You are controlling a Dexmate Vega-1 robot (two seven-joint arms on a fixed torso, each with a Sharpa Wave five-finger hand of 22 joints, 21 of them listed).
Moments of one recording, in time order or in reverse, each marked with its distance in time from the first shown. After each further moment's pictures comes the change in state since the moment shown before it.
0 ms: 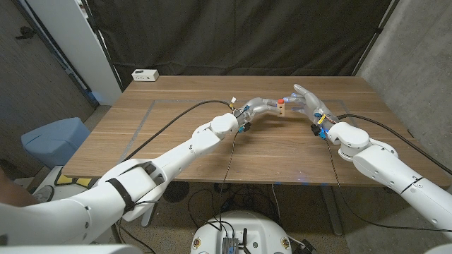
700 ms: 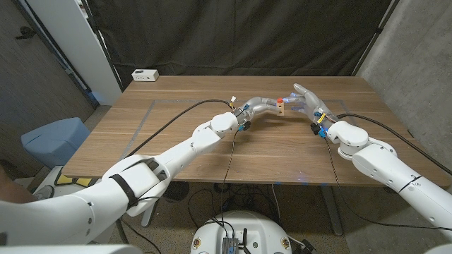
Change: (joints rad) left arm -0.023 -0.022 0.000 0.061 -0.007 -0.031 -0.015; left_hand 0.000 0.000 0.000 0.000 -0.001 0.000 0.000 0.000 0.000 0.000 0.000 0.006 0.003 0.000 0.000 0.000 0.000 0.000 0.000 0.000 0.000; right arm 0.018 0.008 -0.007 0.013 0.006 -0.003 0.007; right_hand 0.005 0.005 0.004 -0.004 0.000 0.052 0.016 0.007 -0.001 0.036 -0.007 0.000 0.000 0.025 -0.011 0.000 -0.005 0.018 -0.011 0.008 0.000
